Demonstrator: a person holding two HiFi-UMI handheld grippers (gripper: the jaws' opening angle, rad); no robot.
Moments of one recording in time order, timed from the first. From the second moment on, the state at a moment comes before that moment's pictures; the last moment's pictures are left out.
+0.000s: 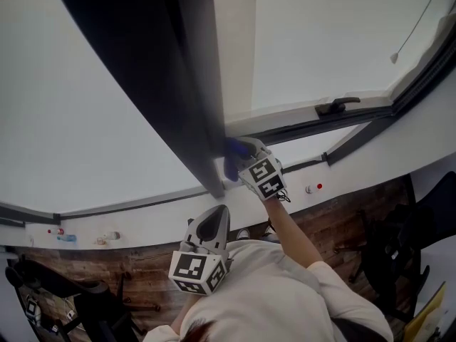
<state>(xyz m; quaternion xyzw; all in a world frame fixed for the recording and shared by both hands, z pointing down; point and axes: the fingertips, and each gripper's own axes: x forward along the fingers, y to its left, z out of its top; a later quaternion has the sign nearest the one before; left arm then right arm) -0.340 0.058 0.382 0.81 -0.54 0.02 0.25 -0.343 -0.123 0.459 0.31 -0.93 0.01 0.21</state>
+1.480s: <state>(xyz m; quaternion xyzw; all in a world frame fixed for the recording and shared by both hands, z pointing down) -0.310 0.047 0.374 0.81 -0.54 0.03 0.23 -0.263 -0.151 0.458 0.36 -0.91 0.02 0.20</state>
